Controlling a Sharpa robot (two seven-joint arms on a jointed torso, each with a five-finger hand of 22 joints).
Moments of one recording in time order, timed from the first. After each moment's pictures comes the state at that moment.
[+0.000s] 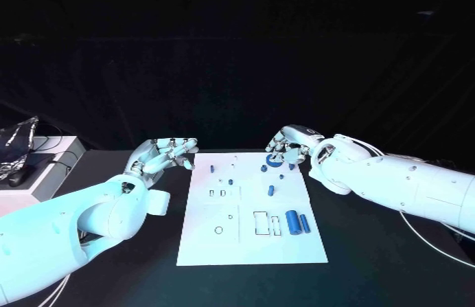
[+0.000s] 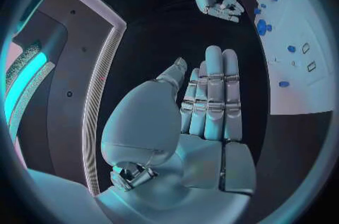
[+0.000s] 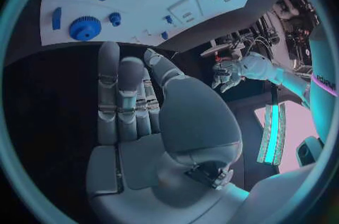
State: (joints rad) left arm 1.04 -0.92 0.11 1.61 -0.14 -0.39 0.41; left_hand 1.36 -0.02 0.17 0.03 0.05 1.08 0.15 0.07 0.07 1.27 0.07 0.06 0.06 1.32 0.00 0.57 0.56 0.09 1.04 -0.01 0.78 0.42; right arm 1.27 -0.64 -0.13 1.15 -1.34 -0.41 0.10; right_hand 1.32 -0.06 0.20 -0.17 0.29 1.11 0.14 0.07 0.07 1.26 0.06 0.06 0.06 1.46 -0.04 0.93 0.63 0.10 1.26 -0.06 0.79 0.38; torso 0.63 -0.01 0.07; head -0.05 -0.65
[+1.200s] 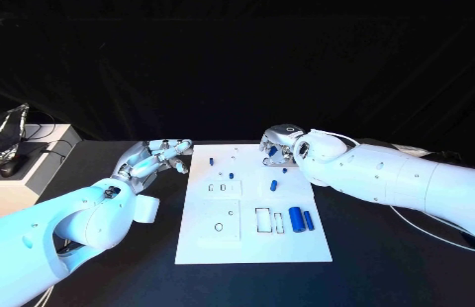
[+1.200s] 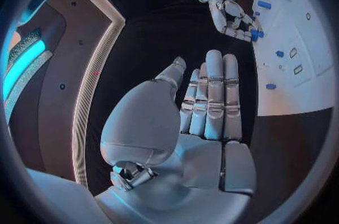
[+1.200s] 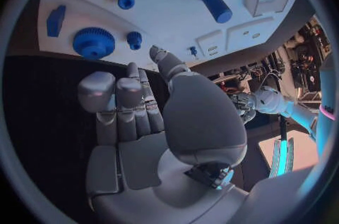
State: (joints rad) left arm 1.04 -0.93 0.14 1.65 -0.16 -0.32 0.35; left_hand 1.34 -0.03 0.16 0.02 0.05 1.05 0.15 0.07 0.07 1.22 0.09 0.06 0.06 1.27 0.01 0.64 0.57 0.11 0.95 0.02 0.88 0.48; right arm 1.28 -0.60 -0.13 1.10 -1.60 -0.31 -0.07; right_hand 1.30 -0.13 0.21 -0.10 0.34 1.08 0.15 0.07 0.07 1.14 0.10 0.06 0.06 1.41 0.00 1.13 0.72 0.14 1.40 -0.01 1.05 0.91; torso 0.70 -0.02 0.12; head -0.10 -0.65
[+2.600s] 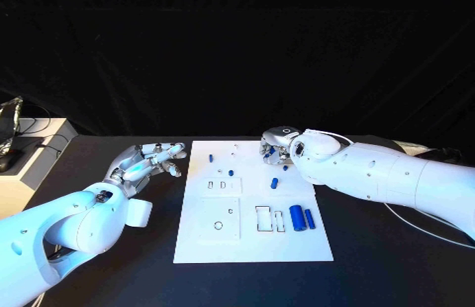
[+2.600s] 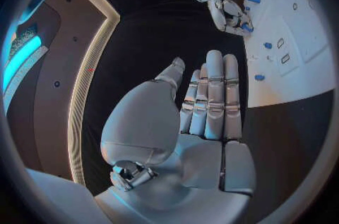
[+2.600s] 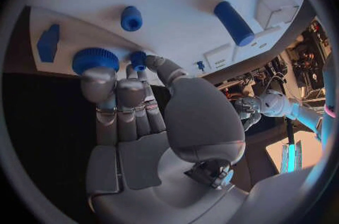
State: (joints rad) left arm 1.03 -0.93 0.14 1.64 -0.16 -0.31 0.33; left_hand 1.33 -0.02 0.14 0.03 0.05 1.03 0.16 0.07 0.07 1.20 0.10 0.06 0.06 1.26 0.02 0.65 0.55 0.11 0.95 0.02 0.88 0.47; right arm 1.28 -0.60 -0.13 1.07 -1.61 -0.25 -0.10; right_hand 1.26 -0.11 0.33 -0.15 0.47 1.11 0.15 0.07 0.07 1.11 0.11 0.06 0.06 1.41 0.00 1.14 0.68 0.16 1.43 -0.01 0.90 1.01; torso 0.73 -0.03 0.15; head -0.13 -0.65
